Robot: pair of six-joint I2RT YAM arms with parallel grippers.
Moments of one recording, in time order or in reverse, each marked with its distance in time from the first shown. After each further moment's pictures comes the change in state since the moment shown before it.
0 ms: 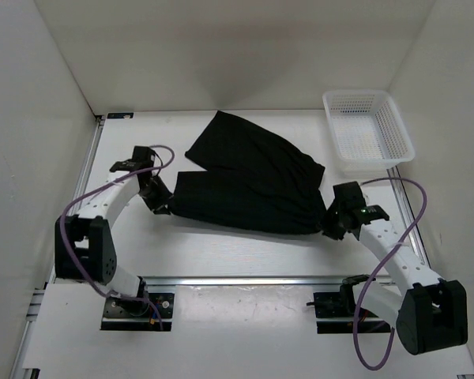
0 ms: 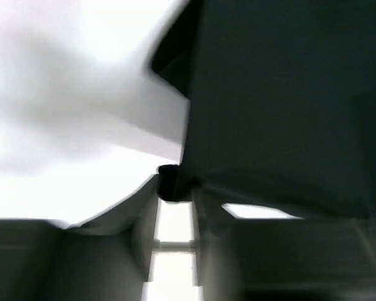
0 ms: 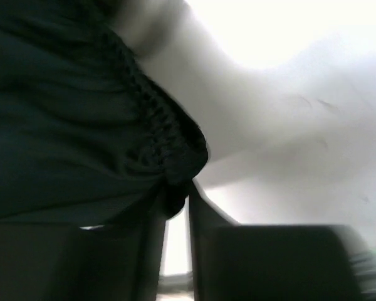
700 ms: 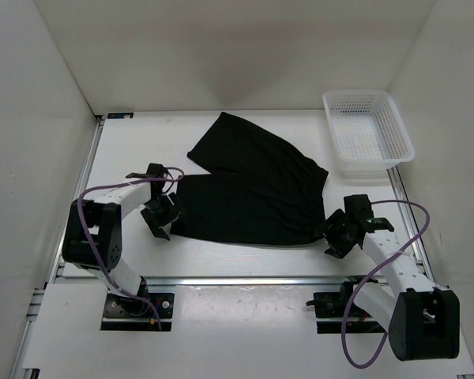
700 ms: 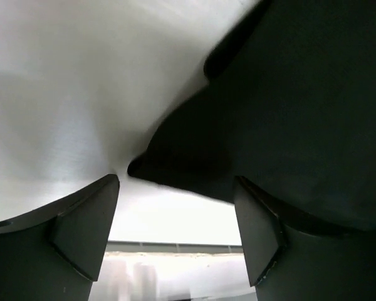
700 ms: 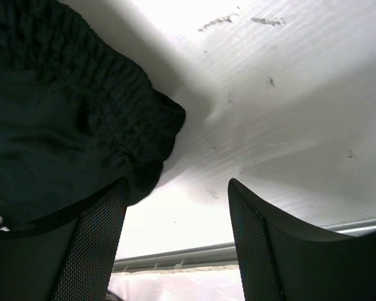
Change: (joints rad) left arm -0.069 0.110 -0.180 0.043 0.003 -0.054; right arm -0.138 -0.052 -0.179 -0.031 -0.175 0.070
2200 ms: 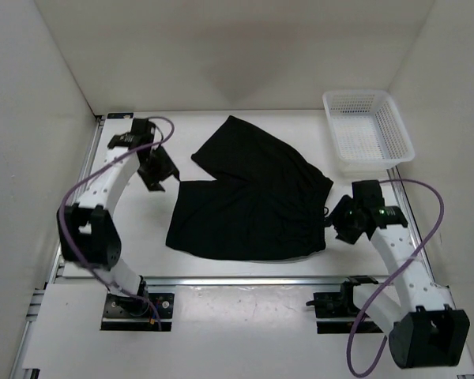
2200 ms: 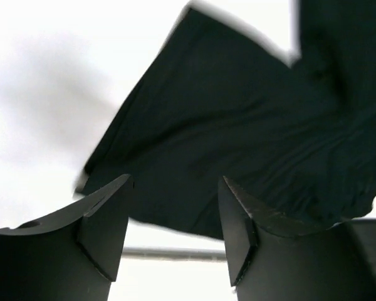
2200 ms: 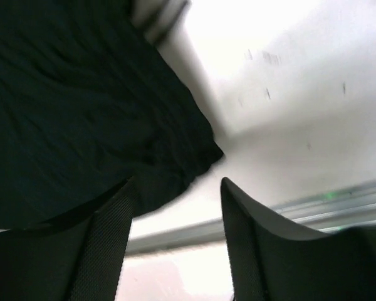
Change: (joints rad) left arm 0.047 -0.020 0.429 -0.177 -0.059 0.053; right arm 0.002 -0.080 0.213 -0.212 0.077 -0.187
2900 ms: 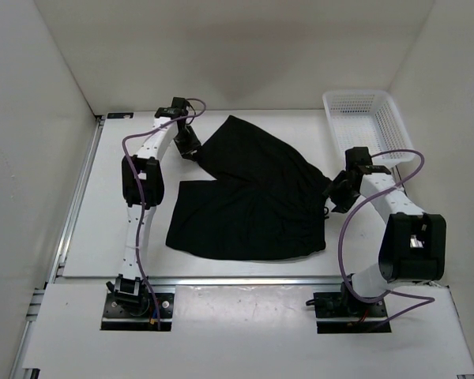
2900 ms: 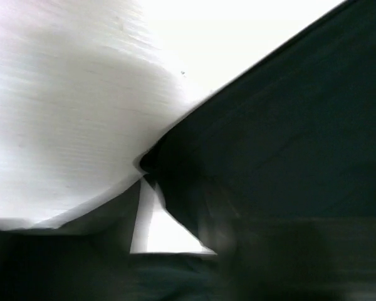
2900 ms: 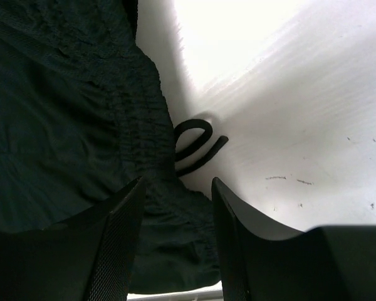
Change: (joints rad) left arm -0.069 1.008 1.068 -0.086 0.011 0.063; right arm -0.066 0.573 0.274 0.204 0.018 -0.015
